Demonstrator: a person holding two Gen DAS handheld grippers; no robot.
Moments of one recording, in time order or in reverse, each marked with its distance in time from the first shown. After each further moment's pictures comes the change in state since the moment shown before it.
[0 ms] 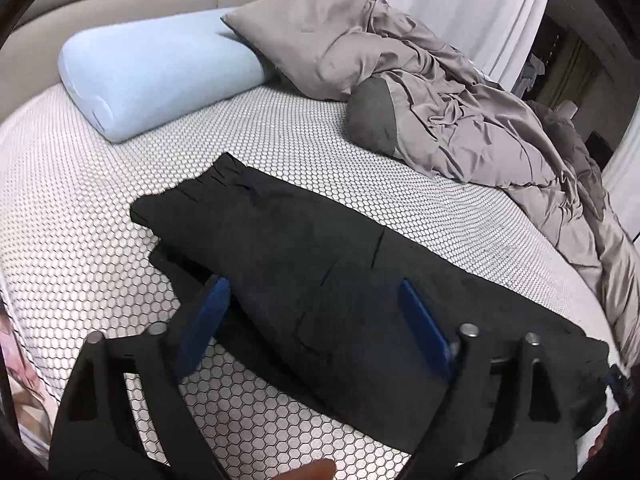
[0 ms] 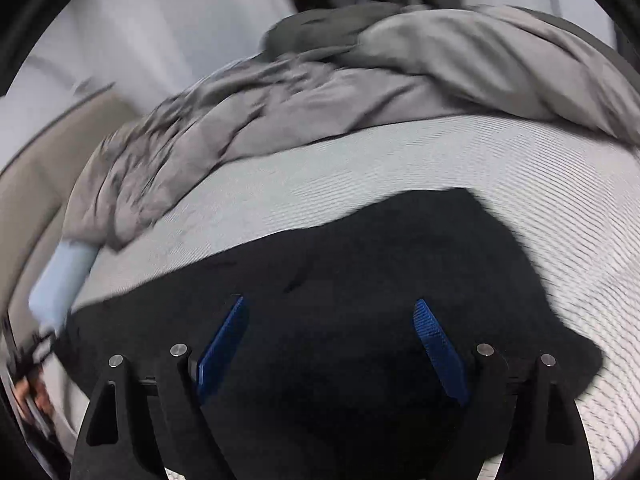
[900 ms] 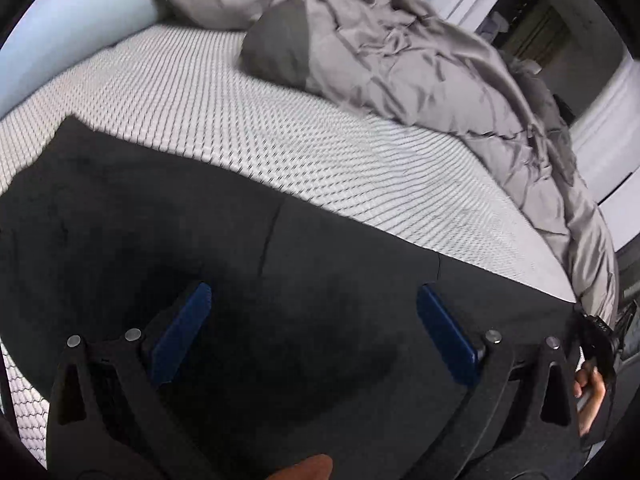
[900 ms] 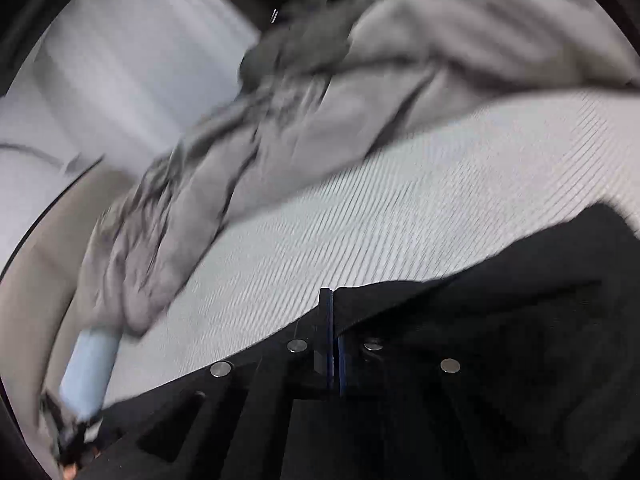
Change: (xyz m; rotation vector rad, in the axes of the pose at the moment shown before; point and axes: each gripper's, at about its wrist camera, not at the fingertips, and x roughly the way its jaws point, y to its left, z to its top) left arm 0.100 -0.080 0.007 0.042 0.238 -0.216; right arm 0.087 -0.013 0.067 0.276 -0.137 0.018
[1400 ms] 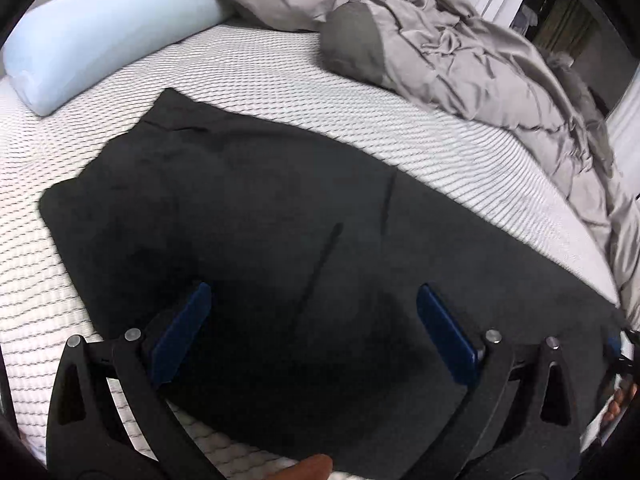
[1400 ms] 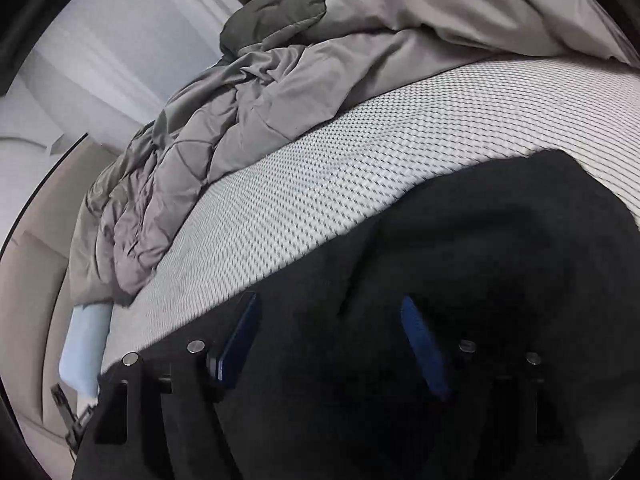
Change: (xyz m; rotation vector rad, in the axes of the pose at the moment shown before) left arm -0.015 0.058 -0.025 0.024 -0.019 0.181; right arm -0.047 -0.031 -0.034 0.001 0.179 0.011
